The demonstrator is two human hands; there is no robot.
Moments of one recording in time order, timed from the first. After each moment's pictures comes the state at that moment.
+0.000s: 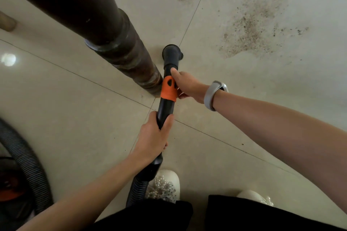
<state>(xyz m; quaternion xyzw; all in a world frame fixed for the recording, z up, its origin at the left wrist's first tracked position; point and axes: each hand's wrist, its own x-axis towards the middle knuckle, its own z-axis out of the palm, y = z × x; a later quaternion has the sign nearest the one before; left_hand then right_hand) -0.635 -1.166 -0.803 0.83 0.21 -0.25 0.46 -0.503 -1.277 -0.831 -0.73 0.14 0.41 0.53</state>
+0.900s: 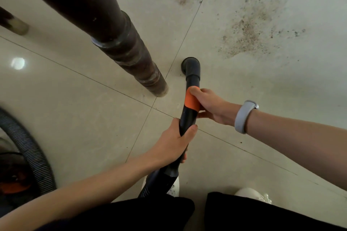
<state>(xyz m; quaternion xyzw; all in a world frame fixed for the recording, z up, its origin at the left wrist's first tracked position) -0.647 -1.204 -0.775 0.74 0.18 -0.39 0.51 -0.558 -1.328 -0.816 -0.66 0.22 0.43 0.58</state>
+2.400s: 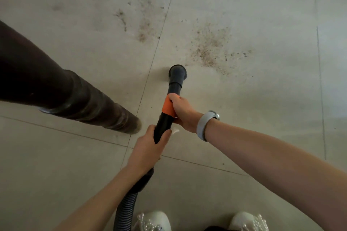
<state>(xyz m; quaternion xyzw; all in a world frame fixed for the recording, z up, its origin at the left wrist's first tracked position) -0.581 -1.203 -0.824 0.87 0.07 -0.29 0.40 -0.503 -1.327 -0.824 -0.57 0.37 0.30 0.67</state>
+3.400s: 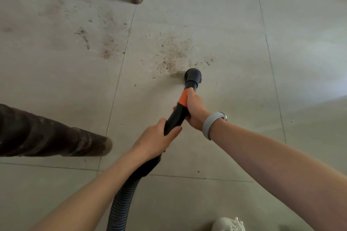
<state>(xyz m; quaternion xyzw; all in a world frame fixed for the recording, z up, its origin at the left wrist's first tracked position) -0.534 -1.292 -0.809 0.86 -0.11 -0.38 0.33 -0.501 -1.436 -0.813 -0.49 0.48 0.14 0.71</state>
